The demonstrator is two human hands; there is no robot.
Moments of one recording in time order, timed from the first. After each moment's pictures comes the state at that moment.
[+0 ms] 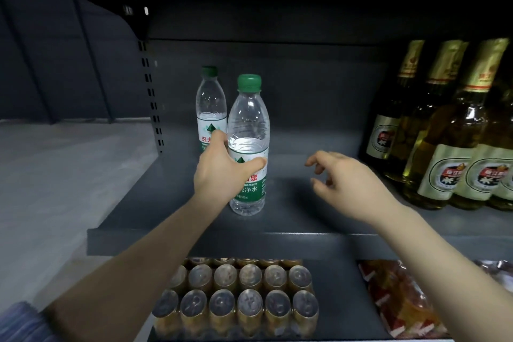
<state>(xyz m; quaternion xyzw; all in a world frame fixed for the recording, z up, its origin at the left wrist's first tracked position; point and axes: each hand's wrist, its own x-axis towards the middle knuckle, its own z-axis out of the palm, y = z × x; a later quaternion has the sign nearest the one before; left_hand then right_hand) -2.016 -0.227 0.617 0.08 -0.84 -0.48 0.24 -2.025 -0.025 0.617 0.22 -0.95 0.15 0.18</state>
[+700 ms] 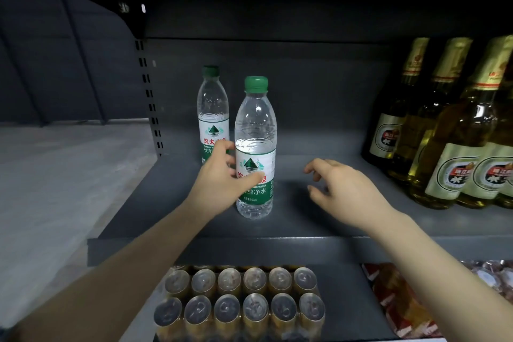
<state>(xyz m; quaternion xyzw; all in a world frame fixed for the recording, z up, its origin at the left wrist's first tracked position) -2.020 -0.254 0.605 -0.04 -0.83 -0.53 0.14 -2.030 -0.044 0.606 0.19 -0.96 0.13 0.15</state>
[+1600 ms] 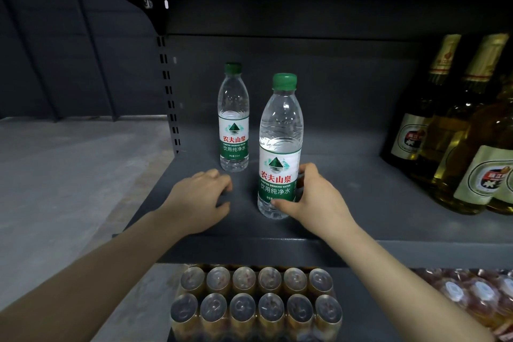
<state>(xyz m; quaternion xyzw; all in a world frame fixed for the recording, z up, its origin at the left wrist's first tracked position) -2.016 -0.325 0.583 -0.11 -0.99 -0.03 0.12 -2.029 -0.118 0.580 0.12 -0.94 0.31 0.12</state>
